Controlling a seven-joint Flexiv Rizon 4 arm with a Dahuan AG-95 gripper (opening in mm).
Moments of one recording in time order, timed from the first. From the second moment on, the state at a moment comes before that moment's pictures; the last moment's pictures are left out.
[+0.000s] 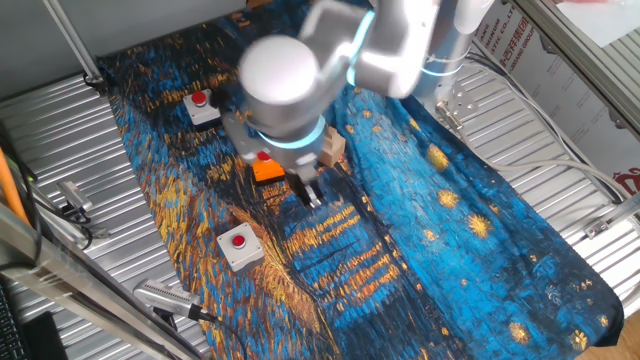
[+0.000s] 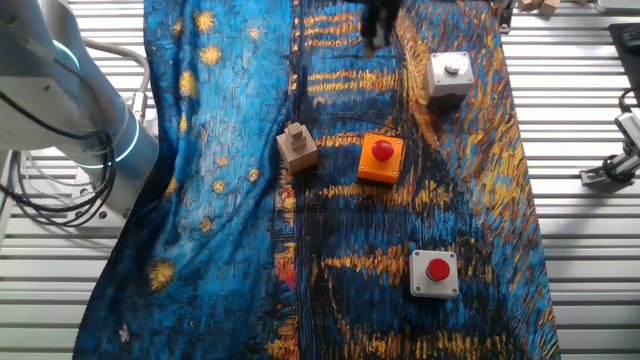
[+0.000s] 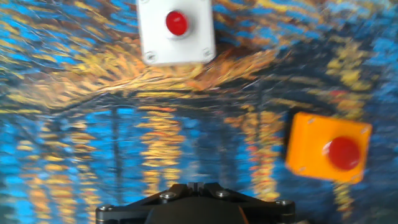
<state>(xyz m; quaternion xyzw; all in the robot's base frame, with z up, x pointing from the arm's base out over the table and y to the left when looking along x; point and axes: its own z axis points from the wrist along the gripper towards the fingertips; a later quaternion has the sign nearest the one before) 0.435 0.204 0.126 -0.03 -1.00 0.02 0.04</state>
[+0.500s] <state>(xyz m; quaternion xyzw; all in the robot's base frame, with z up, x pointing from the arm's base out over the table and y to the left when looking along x) 0.392 0.182 0.126 -0.01 -1.00 0.00 0.03</state>
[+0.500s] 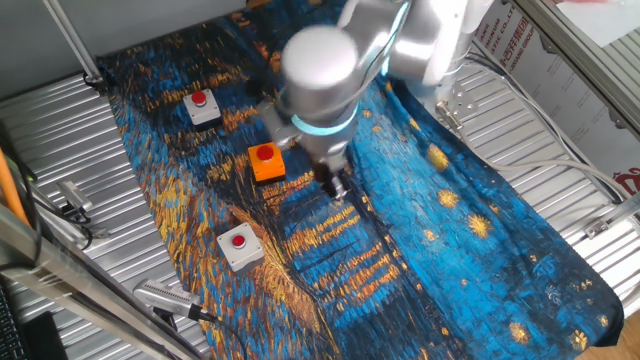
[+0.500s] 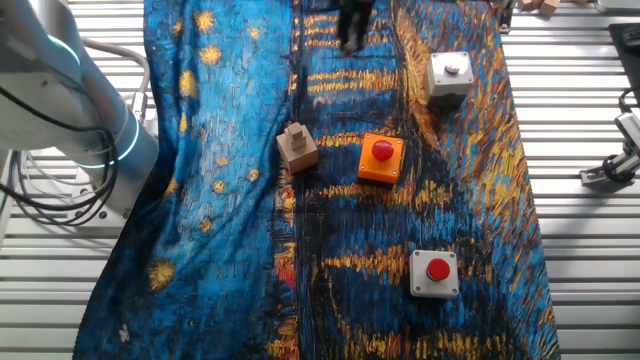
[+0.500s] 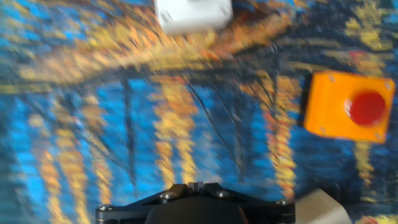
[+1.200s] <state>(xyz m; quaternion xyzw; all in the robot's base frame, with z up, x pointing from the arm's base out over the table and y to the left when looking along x) 0.499 0.176 0.151 0.00 -1.00 -0.01 0.05</state>
